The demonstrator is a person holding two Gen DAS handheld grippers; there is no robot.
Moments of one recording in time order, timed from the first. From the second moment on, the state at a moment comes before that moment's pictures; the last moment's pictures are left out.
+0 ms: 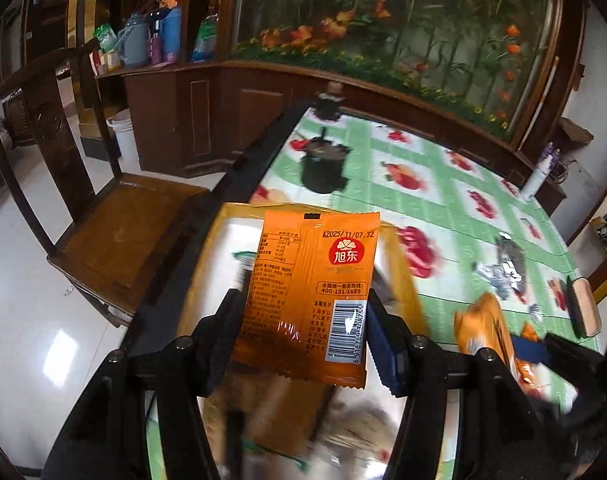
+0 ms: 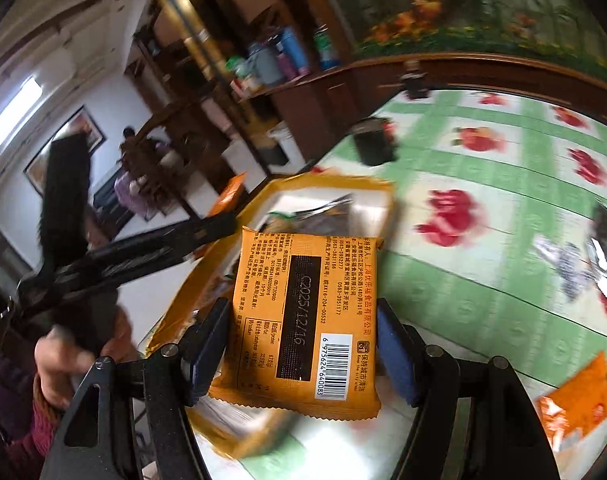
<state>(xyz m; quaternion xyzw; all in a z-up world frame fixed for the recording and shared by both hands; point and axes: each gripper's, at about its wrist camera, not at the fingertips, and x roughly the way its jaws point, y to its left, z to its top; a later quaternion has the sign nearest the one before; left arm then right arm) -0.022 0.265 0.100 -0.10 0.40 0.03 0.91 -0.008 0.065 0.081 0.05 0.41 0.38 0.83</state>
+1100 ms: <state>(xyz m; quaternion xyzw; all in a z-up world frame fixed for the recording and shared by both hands) 0.003 0.264 0.080 -0.12 0.44 0.00 0.89 -0.011 0.058 0.082 0.07 0.40 0.37 0.83</state>
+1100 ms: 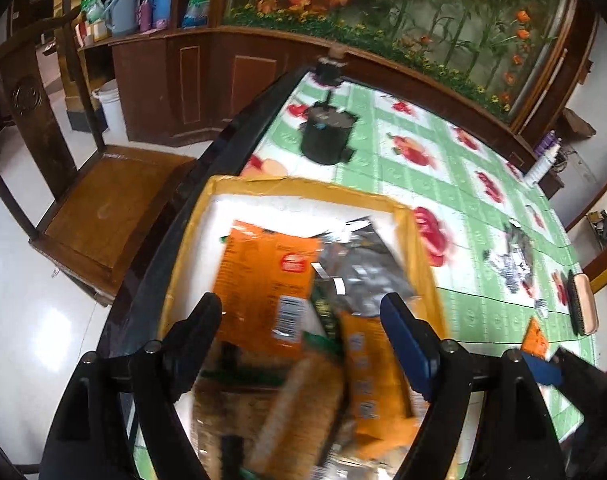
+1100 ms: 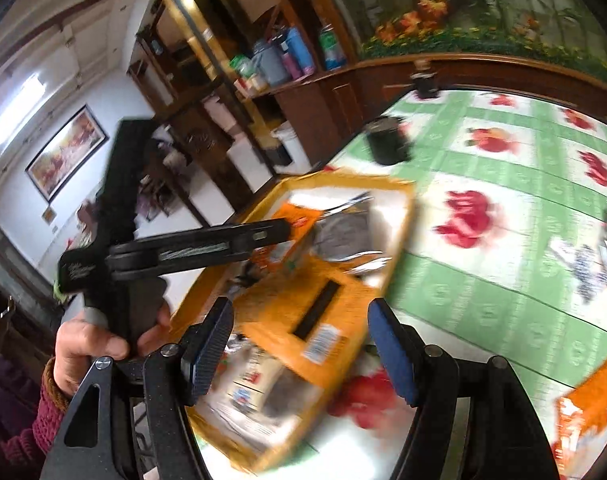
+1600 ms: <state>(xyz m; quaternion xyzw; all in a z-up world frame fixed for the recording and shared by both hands) -0.022 0.114 0.114 -0.04 0.43 -0.14 0.89 0.030 -0.191 0.061 0.19 0.39 0.21 0.88</state>
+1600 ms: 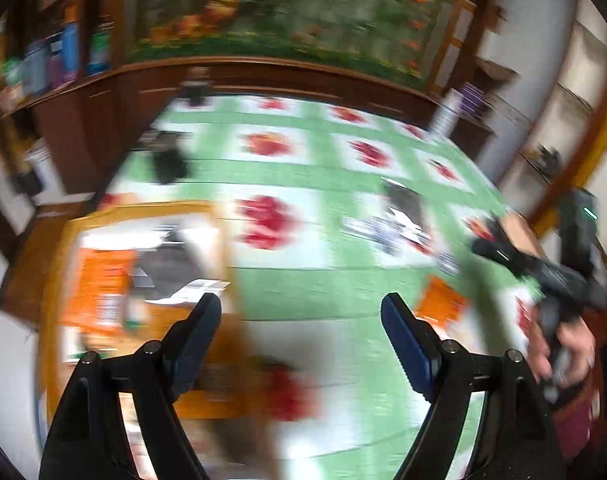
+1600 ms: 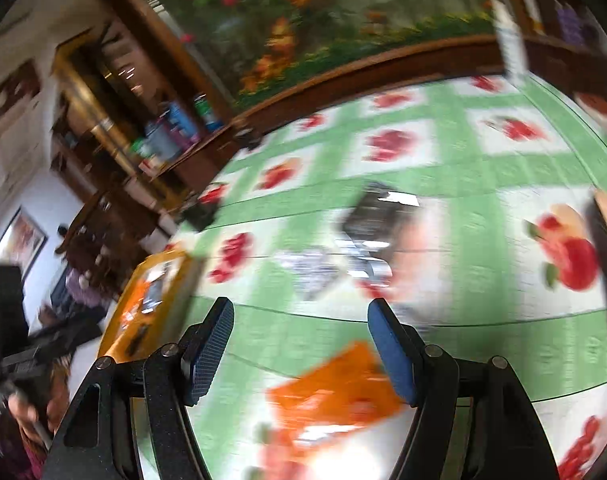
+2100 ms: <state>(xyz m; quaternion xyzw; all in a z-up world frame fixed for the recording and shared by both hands) -0.002 -0.083 0.014 0.20 0.48 -0.18 0.84 0.040 -0.239 0.040 0.22 0.41 0.15 0.87</state>
